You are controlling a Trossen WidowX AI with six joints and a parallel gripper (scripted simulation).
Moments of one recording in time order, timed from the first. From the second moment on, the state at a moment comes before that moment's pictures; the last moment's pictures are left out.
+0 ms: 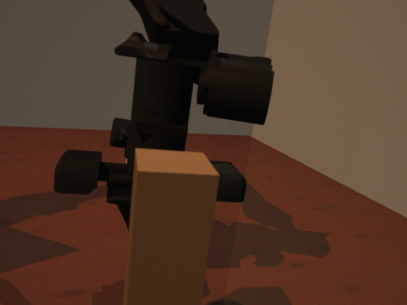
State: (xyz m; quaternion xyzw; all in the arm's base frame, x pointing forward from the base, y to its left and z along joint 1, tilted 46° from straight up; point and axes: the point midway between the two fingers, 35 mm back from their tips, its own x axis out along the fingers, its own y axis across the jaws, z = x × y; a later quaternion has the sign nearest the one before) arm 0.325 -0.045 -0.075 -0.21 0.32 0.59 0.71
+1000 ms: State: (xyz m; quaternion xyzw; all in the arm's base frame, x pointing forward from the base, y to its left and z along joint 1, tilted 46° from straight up) arm 0.324 -0.055 -0.065 -0.21 0.32 0.59 0.71
